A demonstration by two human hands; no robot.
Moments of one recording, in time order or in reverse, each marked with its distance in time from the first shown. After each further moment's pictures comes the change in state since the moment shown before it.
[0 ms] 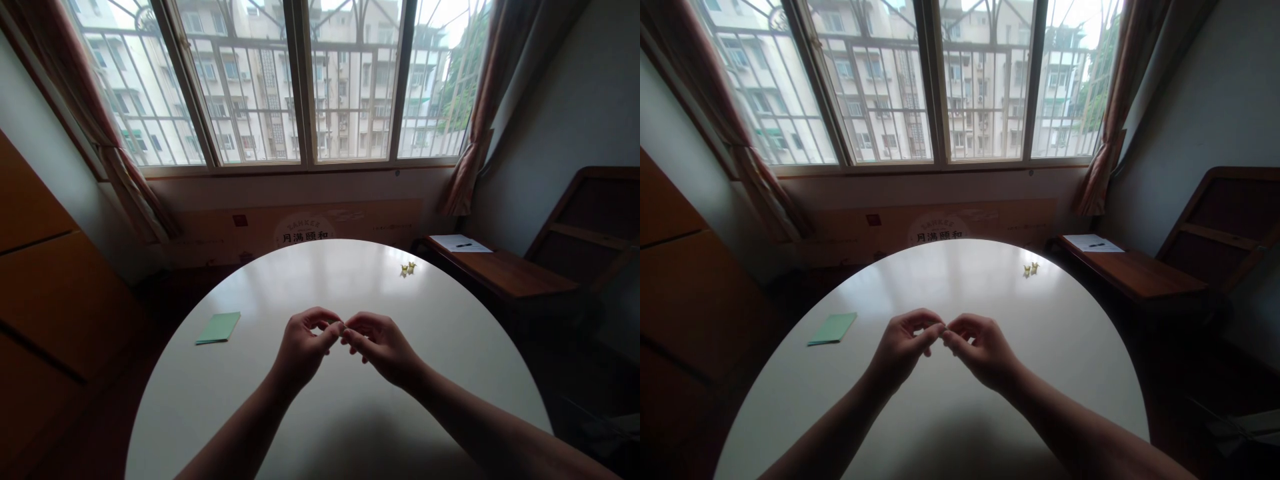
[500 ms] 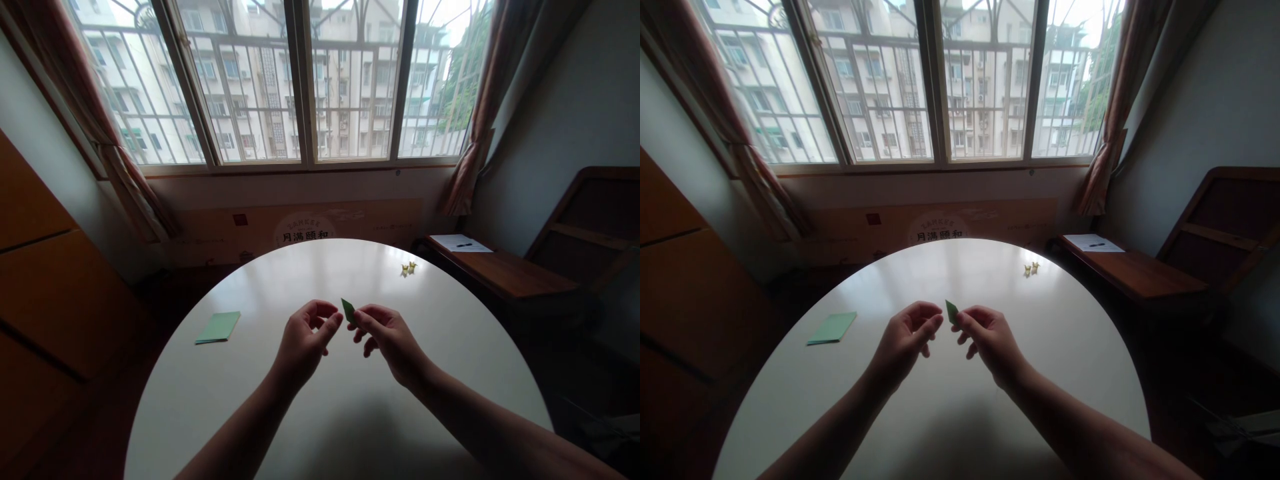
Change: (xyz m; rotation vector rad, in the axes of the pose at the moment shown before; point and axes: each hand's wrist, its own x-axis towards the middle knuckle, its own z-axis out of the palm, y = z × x) left_hand 0.000 0.000 0.002 -0.056 0.067 -0.046; right_hand 0.003 0.000 -0.003 0.292 0.134 0.173
